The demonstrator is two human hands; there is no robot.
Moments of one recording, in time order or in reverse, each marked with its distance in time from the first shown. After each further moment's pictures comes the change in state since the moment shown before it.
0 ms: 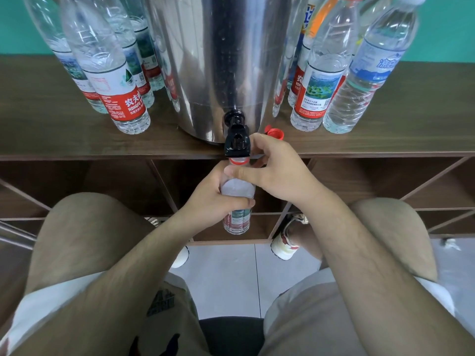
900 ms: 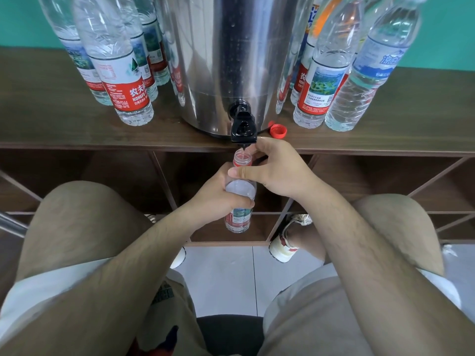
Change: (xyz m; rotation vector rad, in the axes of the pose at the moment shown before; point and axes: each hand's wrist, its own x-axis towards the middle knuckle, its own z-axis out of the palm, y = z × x) left_hand 0.008 -0.010 0.009 0.094 -0.036 -0.070; right_hand 0.002 0.022 0.008 -0.044 -0.036 0.072
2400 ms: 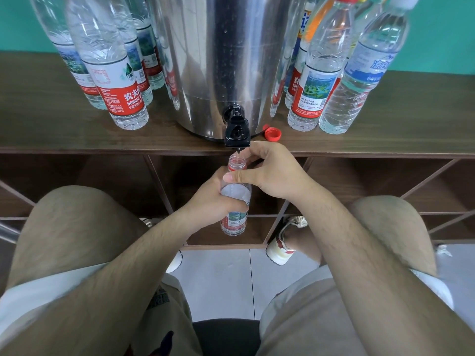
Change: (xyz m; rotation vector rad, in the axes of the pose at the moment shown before) left_hand -0.004 0.006 0.001 0.042 0.011 -0.020; right_hand 0.000 0.001 -0.003 0.014 -0.007 -0.033
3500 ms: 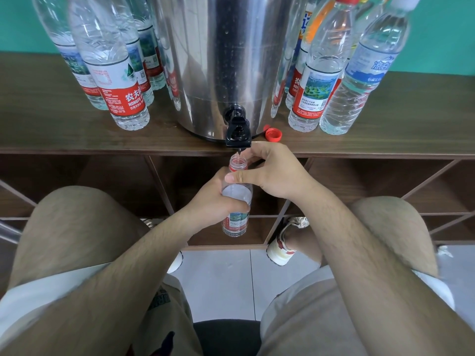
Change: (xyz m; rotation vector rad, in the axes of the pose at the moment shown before) left_hand 0.003 -0.003 0.002 0.001 0.012 0.007; right_hand 0.001 0.005 -0.001 0.025 -0.002 -0.002
